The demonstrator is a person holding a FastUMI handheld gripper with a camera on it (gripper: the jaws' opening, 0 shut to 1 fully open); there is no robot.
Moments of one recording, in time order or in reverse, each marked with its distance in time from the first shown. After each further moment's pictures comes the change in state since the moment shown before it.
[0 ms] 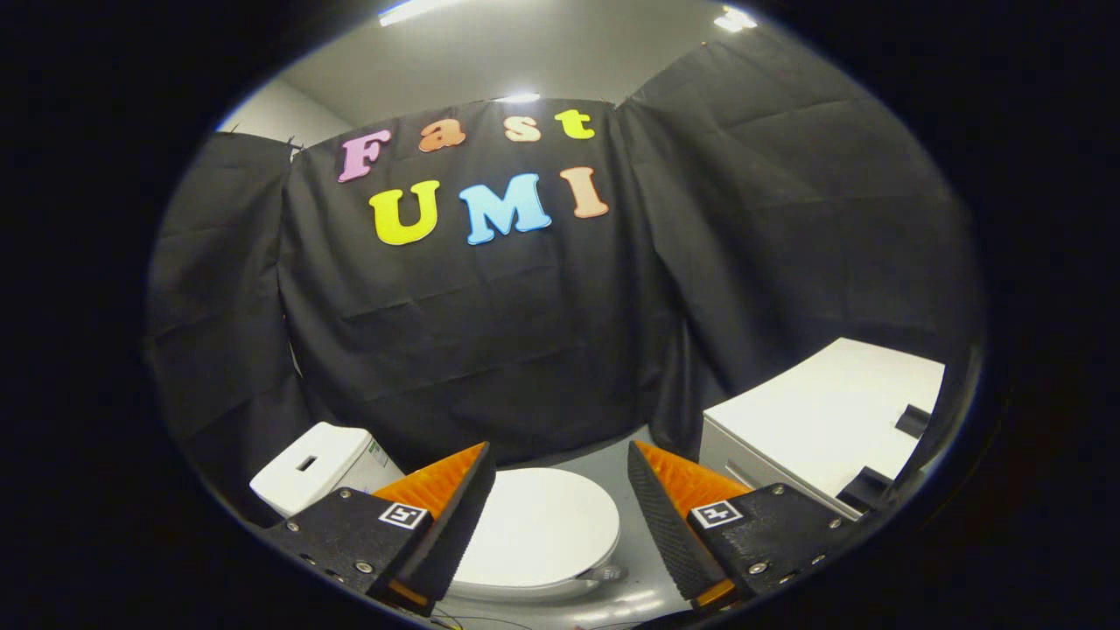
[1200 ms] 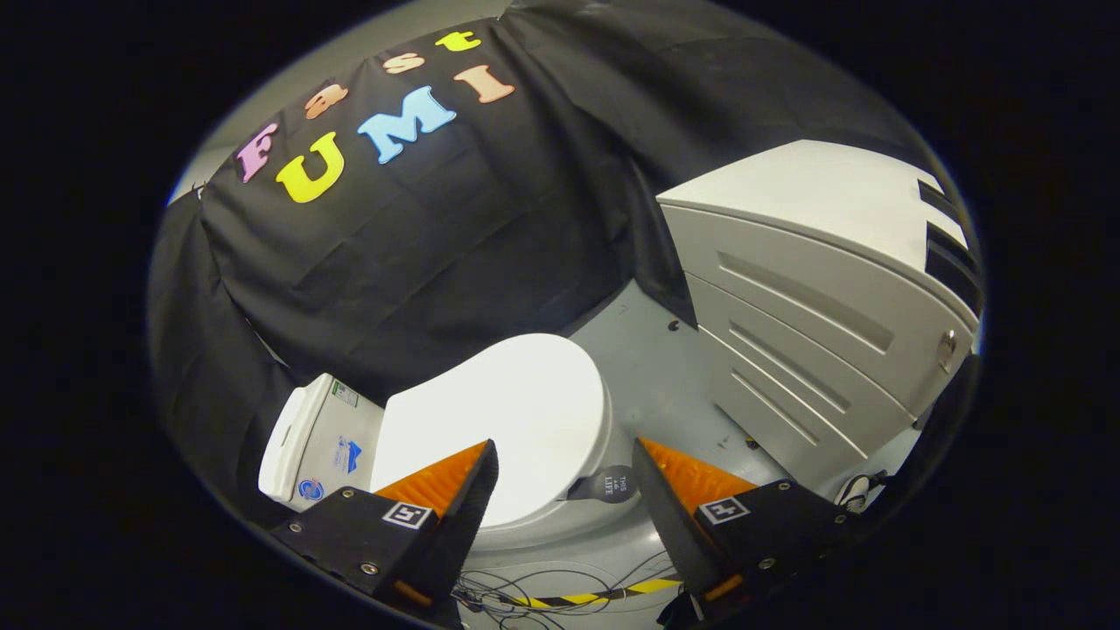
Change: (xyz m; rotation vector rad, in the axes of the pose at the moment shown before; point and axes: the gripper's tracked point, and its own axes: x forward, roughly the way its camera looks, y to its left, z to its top) arm 0.023 -0.058 -0.196 0.328 0.393 -0.039
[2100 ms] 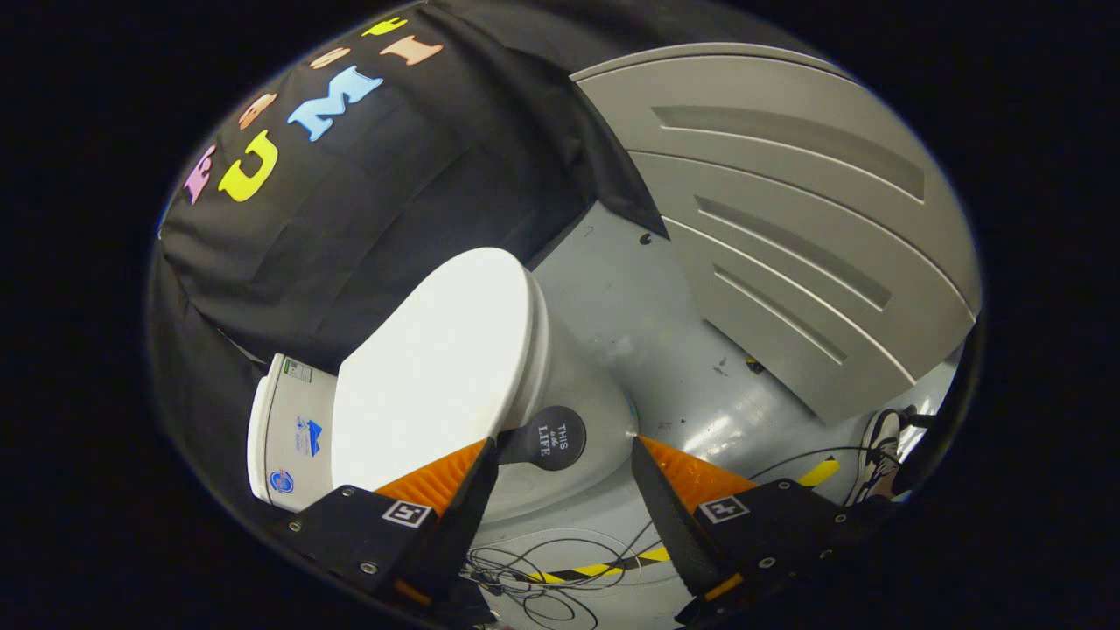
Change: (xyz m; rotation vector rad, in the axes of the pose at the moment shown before) arm 0.059 -0.061 -0.086 0.141 0.217 -0.056
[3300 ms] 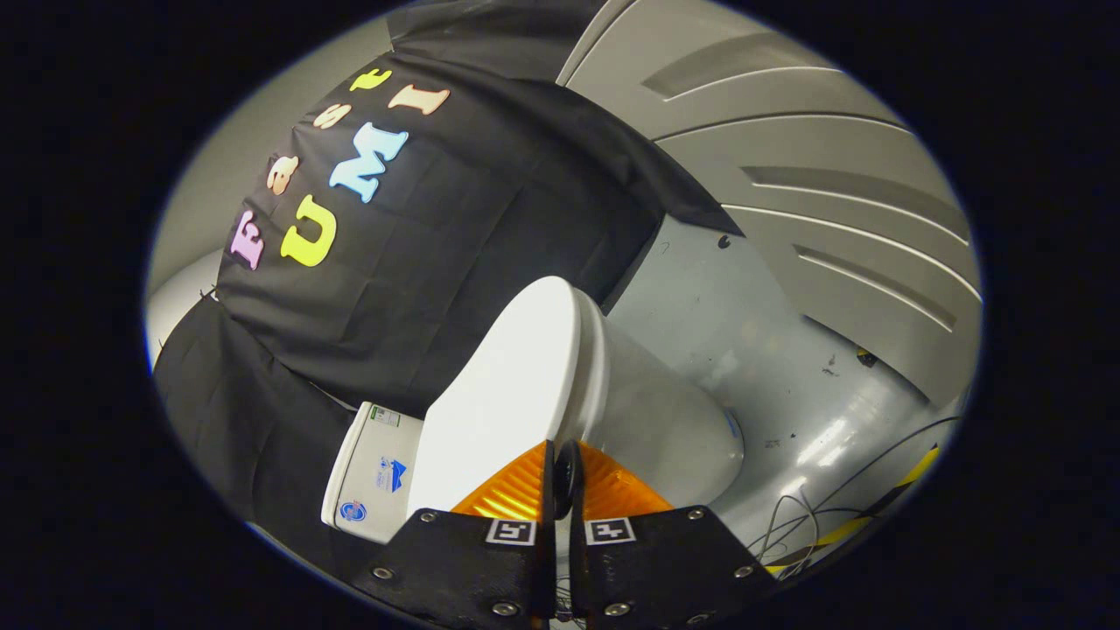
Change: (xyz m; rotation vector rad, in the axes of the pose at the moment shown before) arm 0.034 0.034 0.015 0.109 -0.163 0.357
